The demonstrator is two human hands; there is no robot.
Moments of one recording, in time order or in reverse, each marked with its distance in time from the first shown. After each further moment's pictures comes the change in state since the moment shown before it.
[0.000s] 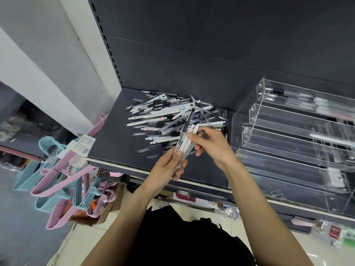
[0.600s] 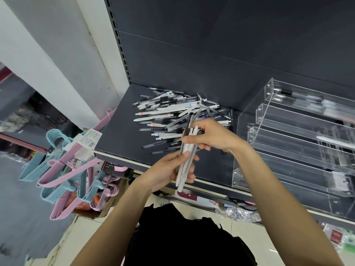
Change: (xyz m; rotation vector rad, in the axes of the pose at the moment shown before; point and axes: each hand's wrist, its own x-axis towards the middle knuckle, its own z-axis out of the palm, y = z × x) left_hand -0.014 0.017 -0.010 -0.263 -0.182 -0.231; right_hand 0.016 -0.027 0.000 -0.406 -0.425 -0.030
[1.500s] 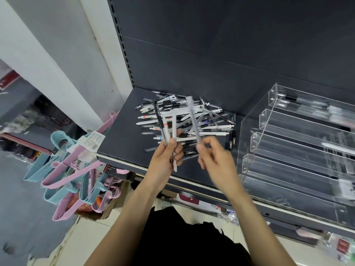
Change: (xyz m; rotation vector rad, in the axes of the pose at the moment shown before) left_hand 0.014 0.008 0.007 -0.231 0.335 0.392; right_hand -0.047 0.016 0.054 -0.072 0.522 -0.137
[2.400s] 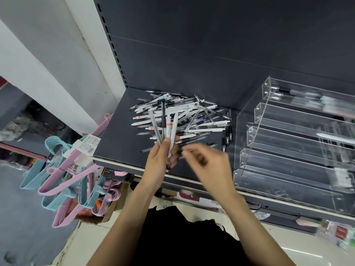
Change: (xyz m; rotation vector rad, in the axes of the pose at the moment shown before) left_hand 0.002 -0.003 -0.009 0.203 0.054 0.020; right_hand -0.012 -0.010 0.013 -0.162 0.206 -0.246
